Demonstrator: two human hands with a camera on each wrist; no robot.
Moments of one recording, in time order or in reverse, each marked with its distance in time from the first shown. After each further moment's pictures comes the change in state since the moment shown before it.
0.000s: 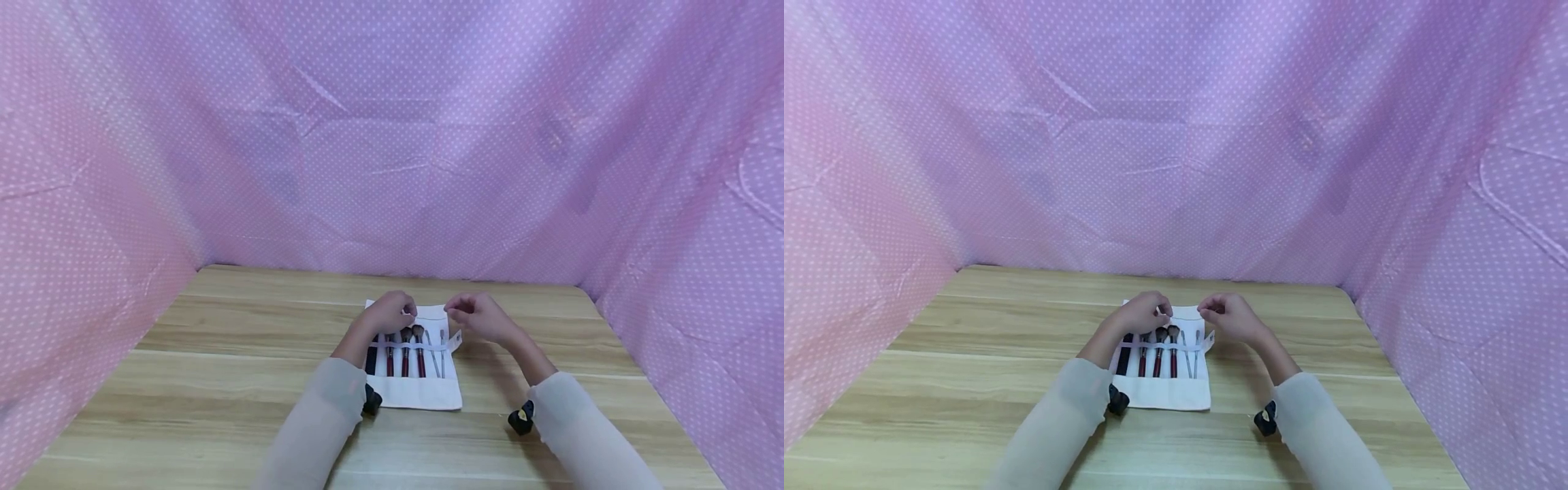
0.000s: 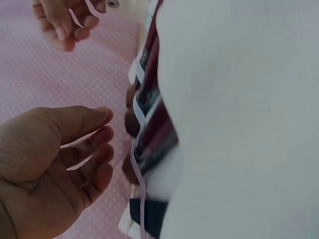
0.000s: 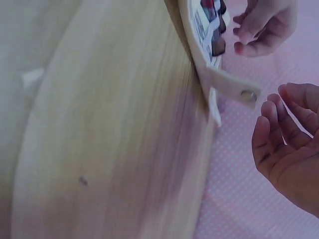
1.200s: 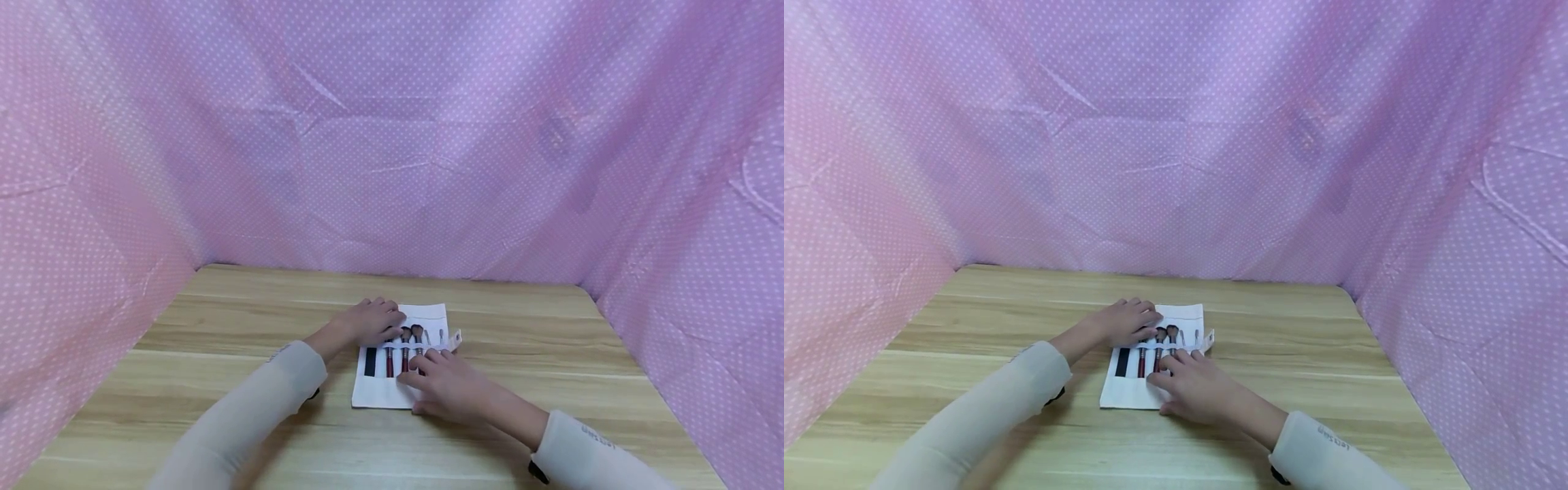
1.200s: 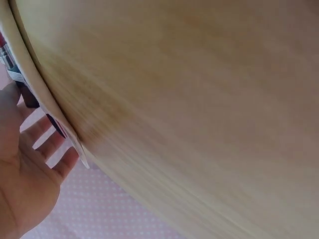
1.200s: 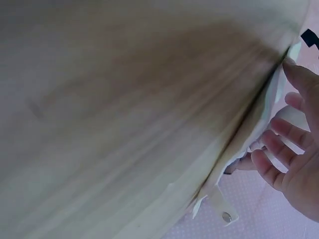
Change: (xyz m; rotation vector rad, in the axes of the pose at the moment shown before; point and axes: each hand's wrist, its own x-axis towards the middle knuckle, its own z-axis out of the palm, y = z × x) left_hand -0.021 -0.040 -0.002 0.566 -0.183 0.156; right_hand -0.066 -0.037 0.085 -0.994 -0.244 -0.602
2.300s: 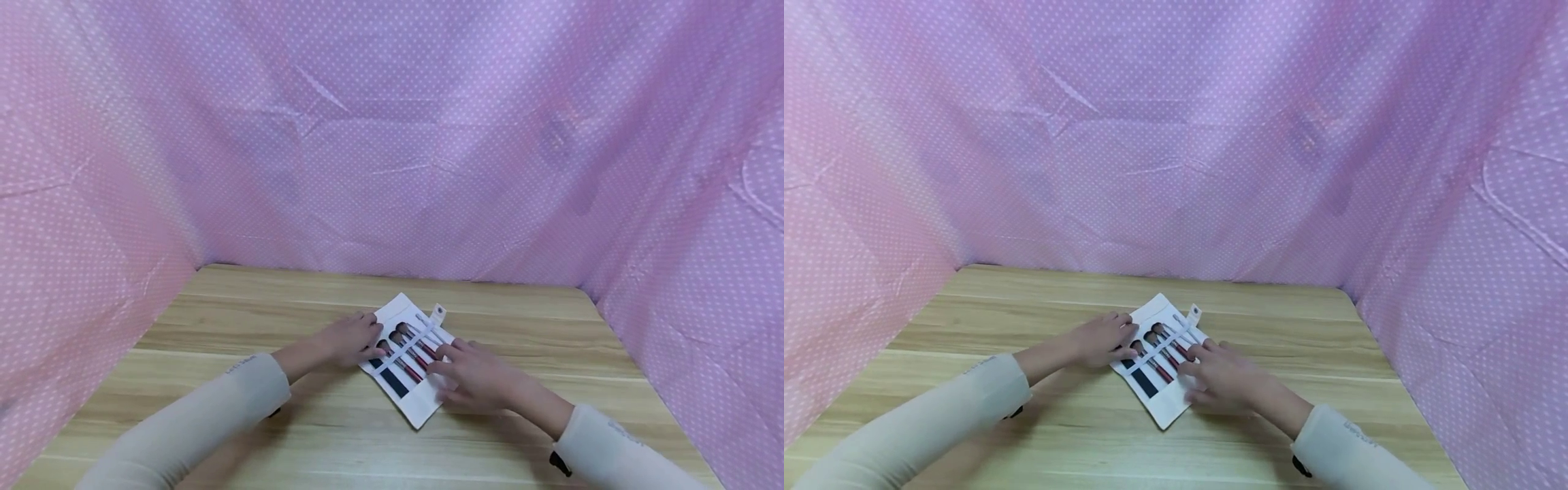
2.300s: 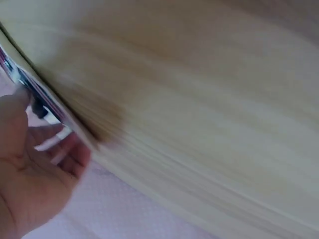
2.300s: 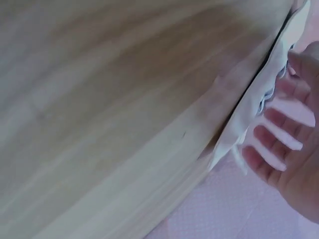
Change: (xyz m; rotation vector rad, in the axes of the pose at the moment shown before) left_hand -0.053 0.001 0.000 0.022 0.108 0.062; right_hand -0.024 0.036 -0.004 0.092 -0.049 0.083
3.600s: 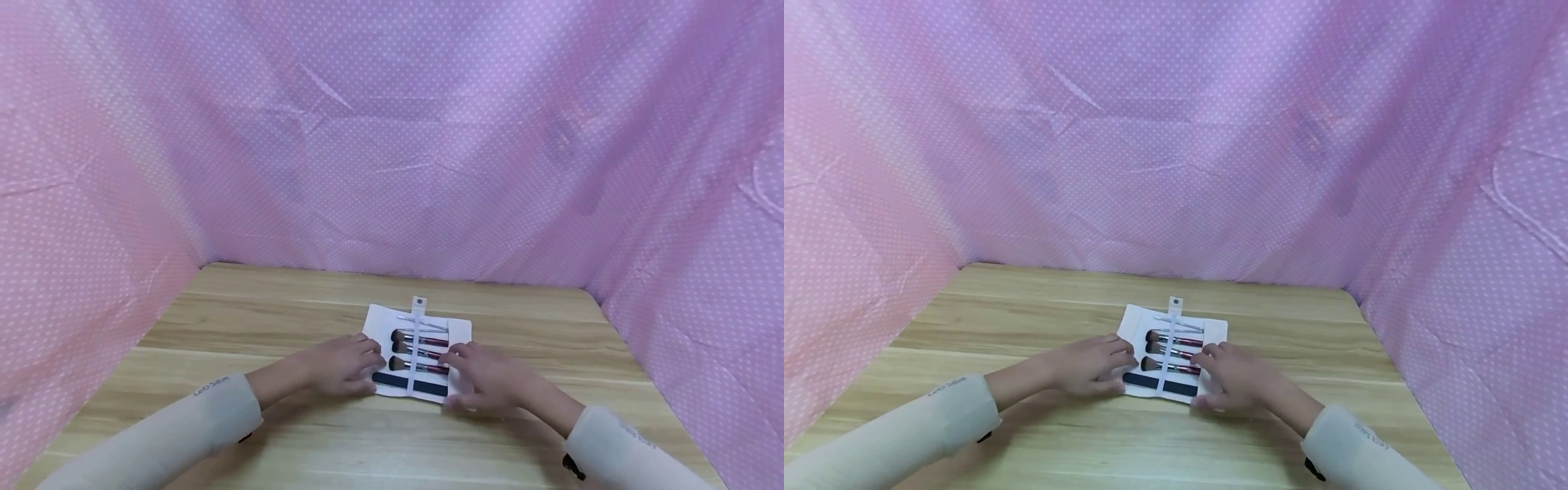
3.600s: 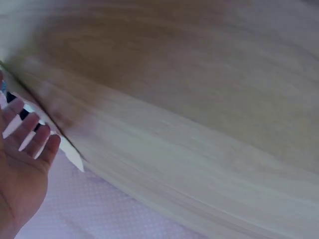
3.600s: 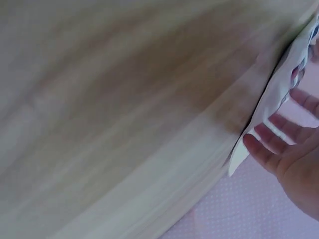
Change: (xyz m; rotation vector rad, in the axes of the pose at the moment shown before) left_hand -0.044 0.013 0.005 -0.003 -0.014 0.240; right_hand -0.012 0.018 0.009 0.136 -0.049 0.110
